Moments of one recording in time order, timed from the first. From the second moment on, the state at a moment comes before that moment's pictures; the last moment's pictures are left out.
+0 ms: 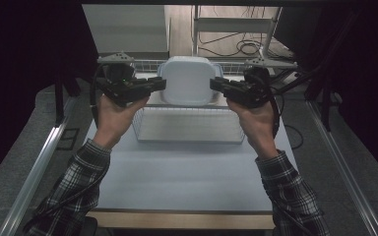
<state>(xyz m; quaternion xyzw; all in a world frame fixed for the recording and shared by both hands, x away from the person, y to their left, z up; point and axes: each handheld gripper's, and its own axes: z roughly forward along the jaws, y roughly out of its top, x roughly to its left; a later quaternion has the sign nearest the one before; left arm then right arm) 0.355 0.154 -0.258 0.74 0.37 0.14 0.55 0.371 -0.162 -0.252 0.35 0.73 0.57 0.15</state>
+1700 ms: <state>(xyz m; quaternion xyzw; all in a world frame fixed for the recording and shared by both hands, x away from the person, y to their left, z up) 0.421 0.140 -0.253 0.73 0.41 0.13 0.54 0.439 -0.146 -0.239 0.39 0.73 0.53 0.16</state>
